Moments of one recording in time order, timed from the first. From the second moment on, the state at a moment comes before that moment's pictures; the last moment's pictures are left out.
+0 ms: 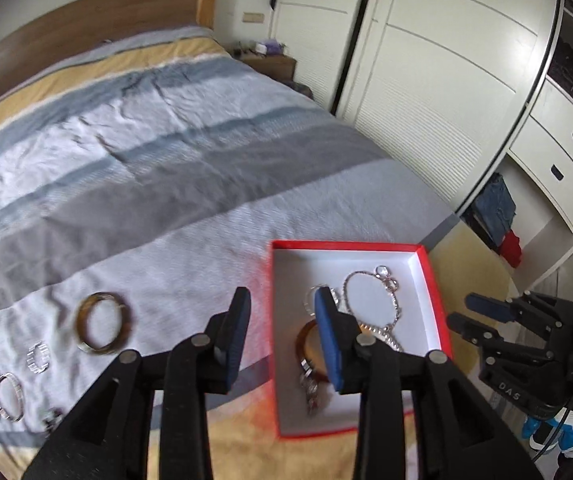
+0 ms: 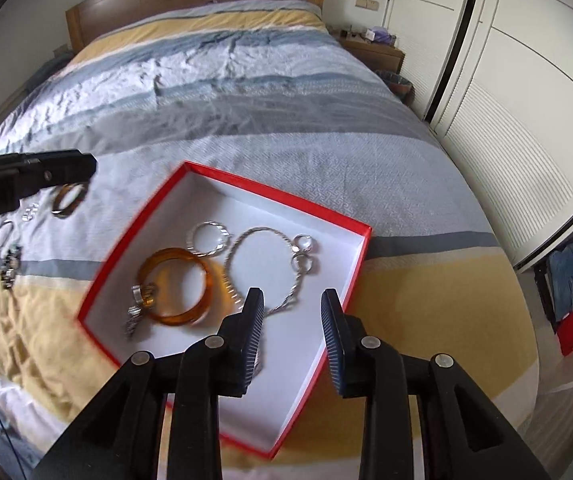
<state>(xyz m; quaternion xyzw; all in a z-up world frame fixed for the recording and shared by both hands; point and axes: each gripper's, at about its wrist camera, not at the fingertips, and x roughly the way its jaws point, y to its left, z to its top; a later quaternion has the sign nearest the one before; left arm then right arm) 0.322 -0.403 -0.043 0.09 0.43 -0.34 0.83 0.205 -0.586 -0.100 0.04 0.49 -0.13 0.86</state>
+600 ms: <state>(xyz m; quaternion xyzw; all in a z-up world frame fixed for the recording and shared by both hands) 0.167 -0.167 0.061 0.07 0.35 -0.22 0.91 0.065 -0.426 0.020 0.05 0.40 -0.08 0.91</state>
